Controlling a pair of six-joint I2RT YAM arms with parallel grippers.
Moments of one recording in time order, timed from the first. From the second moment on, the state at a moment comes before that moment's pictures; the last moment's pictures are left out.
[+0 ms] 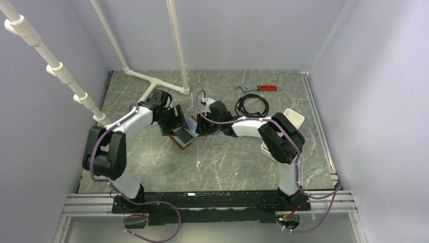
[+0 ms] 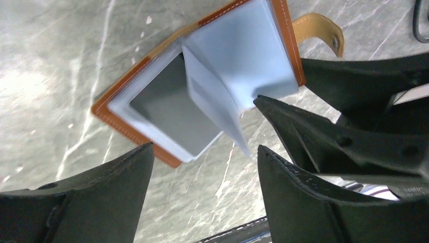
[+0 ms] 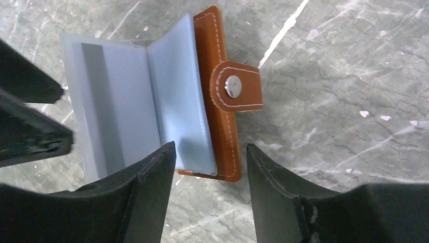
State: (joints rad) left arm -0.28 1.65 1.08 -0.55 0.29 -0.60; right arm 0.72 1.97 1.13 0.17 -0.21 0.34
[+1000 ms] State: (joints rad) left arm -0.19 1.66 0.99 -0.61 0.20 -0.61; right arm 0.74 1.96 1.21 0.07 -0.21 0.33
